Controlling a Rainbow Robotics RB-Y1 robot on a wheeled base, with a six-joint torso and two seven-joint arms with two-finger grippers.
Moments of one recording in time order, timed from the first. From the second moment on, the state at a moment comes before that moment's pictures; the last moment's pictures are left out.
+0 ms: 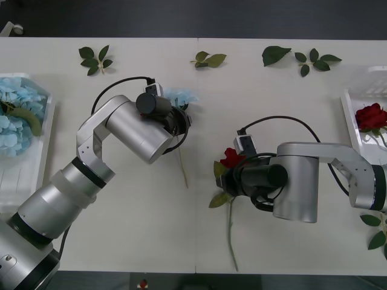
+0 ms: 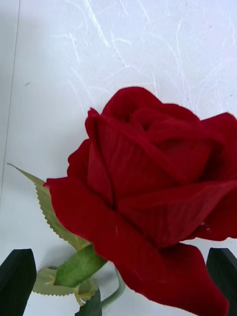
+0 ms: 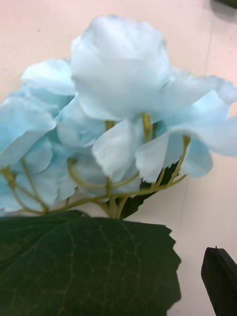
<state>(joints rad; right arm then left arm) -0.84 -0.86 1.33 -1.86 -0.49 0.94 0.27 -0.62 0.30 -0.54 -1.46 0.20 1.06 -0.60</state>
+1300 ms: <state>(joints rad) -0.85 -0.83 1.37 -1.80 -0.48 0.91 0.33 -0.66 0.57 -0.42 -1.74 0.53 1.37 -0.64</state>
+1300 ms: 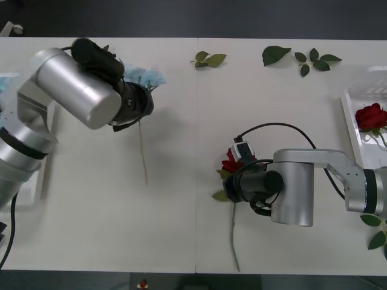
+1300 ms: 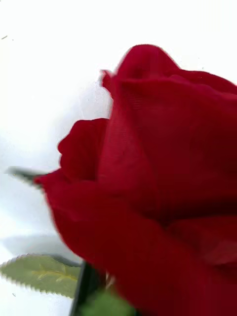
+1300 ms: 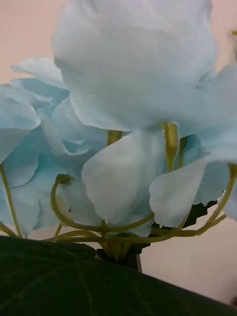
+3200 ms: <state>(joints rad) -0.88 -1.23 0.72 -0.93 -1.04 1.03 1.62 -0.15 1.08 0.31 -1.36 0.95 1.00 -1.92</state>
